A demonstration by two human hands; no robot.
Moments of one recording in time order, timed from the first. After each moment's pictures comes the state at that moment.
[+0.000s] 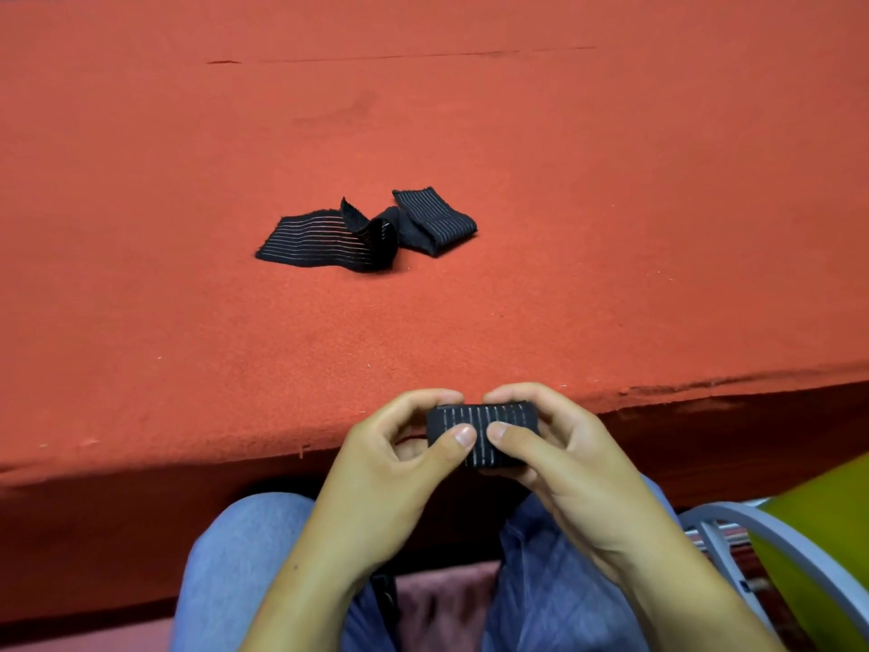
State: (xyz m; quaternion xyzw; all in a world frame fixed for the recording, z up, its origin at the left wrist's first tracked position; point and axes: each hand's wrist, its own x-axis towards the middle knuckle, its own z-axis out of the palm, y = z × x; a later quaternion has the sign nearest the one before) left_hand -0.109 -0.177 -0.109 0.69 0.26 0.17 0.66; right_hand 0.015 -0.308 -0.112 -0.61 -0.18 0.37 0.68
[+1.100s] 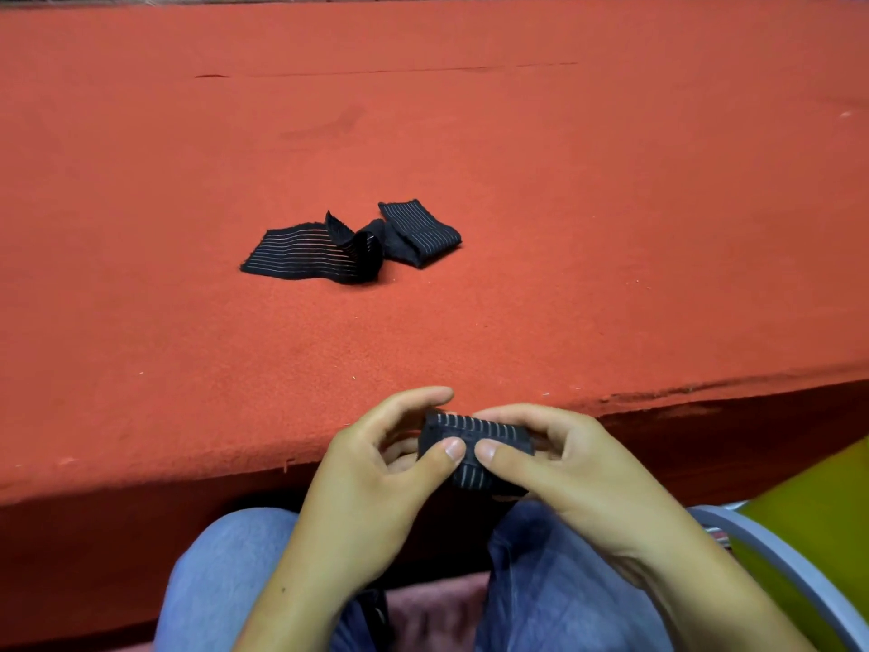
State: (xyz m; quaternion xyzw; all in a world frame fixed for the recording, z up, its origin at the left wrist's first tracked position) left_hand -0.107 -0.182 -0.096 0.70 0.25 0.20 0.63; right_hand 0.026 -0.327 -0.088 -0.70 -0.25 0.38 0.55
